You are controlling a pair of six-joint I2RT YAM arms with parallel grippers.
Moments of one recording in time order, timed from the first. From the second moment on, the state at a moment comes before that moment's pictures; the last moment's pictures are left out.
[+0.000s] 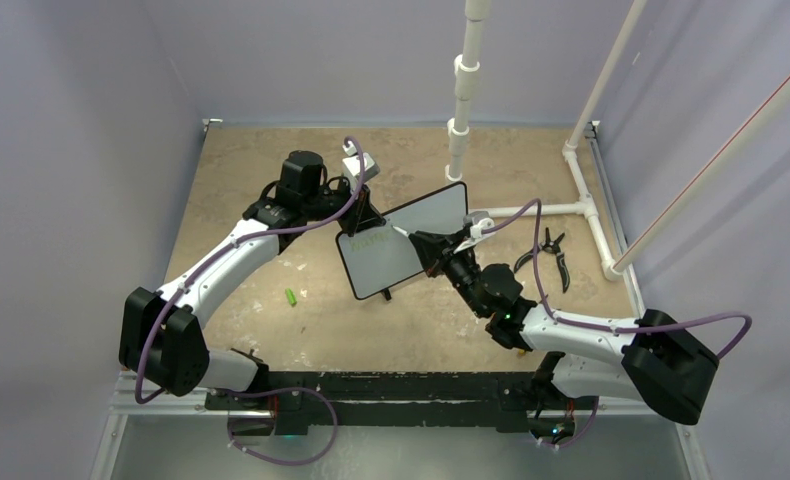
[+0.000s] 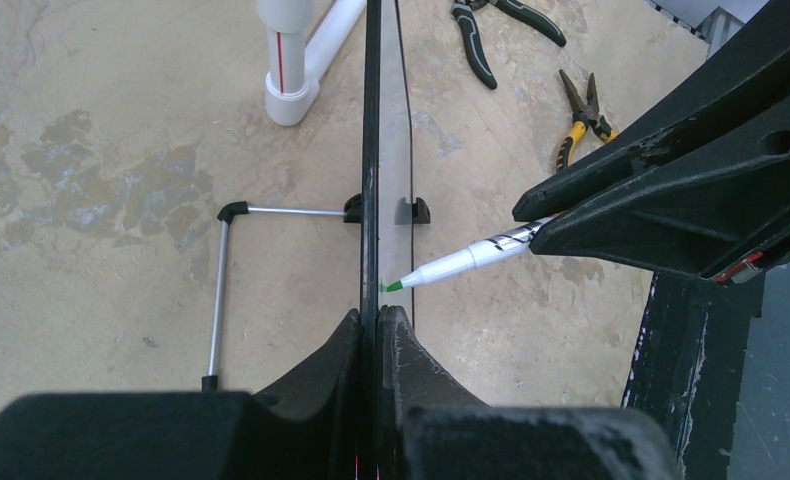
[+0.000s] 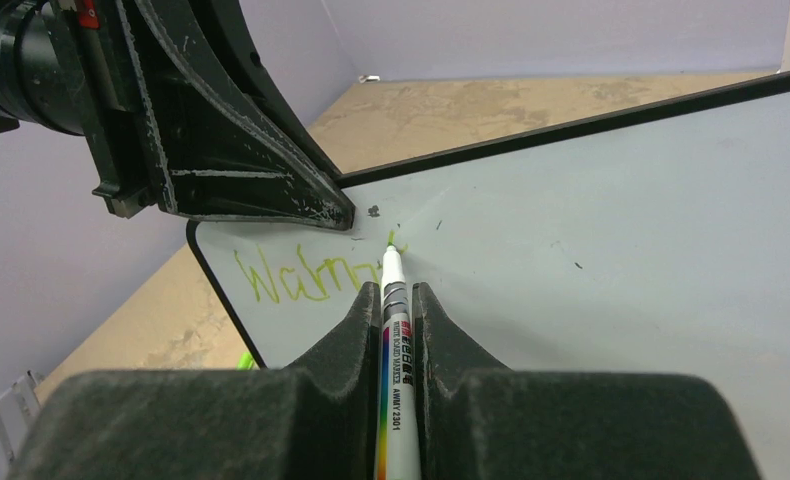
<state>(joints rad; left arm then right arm) -0.45 1.38 1.09 -0.21 0.68 0.09 0.92 1.17 0.39 0.93 0.35 0.34</state>
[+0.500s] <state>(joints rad) -0.45 1.38 1.09 -0.21 0.68 0.09 0.92 1.17 0.38 0.90 0.35 0.39</state>
